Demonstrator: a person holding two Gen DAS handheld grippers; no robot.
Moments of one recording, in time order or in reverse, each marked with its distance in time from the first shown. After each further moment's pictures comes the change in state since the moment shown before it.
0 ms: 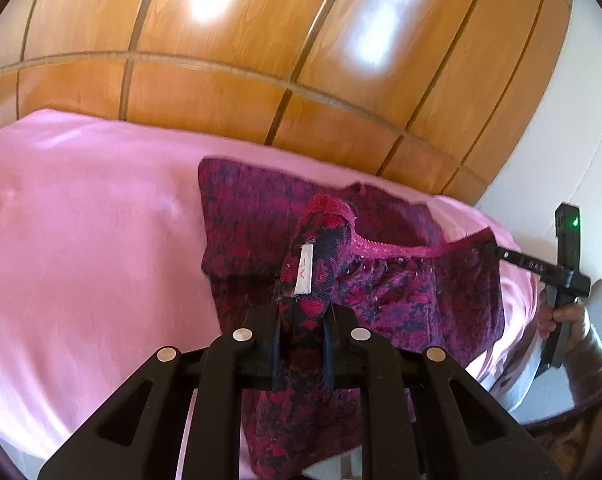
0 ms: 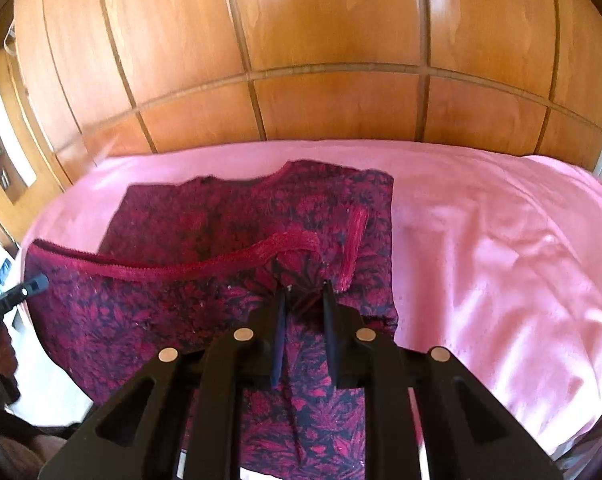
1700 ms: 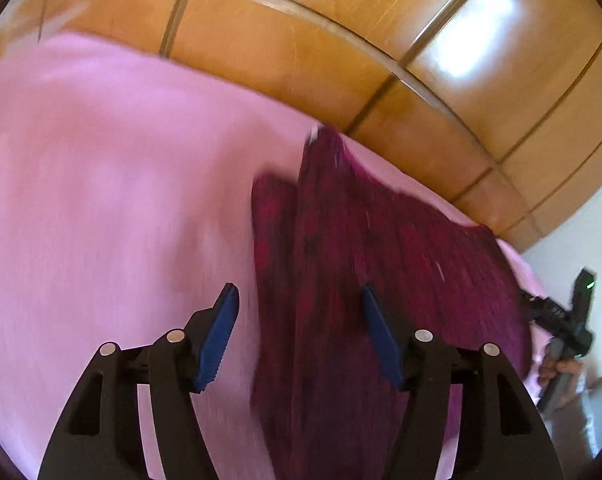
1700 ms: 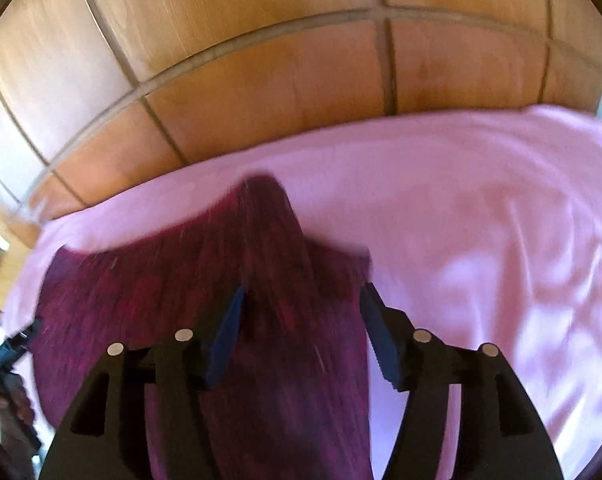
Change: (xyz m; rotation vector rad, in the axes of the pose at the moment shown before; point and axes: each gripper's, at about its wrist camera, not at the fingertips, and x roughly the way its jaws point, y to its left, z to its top) left arm 0.115 0.104 0.032 -0.282 0.124 0.065; right arm 0.132 -0.094 0.075 0.249 0.108 0.001
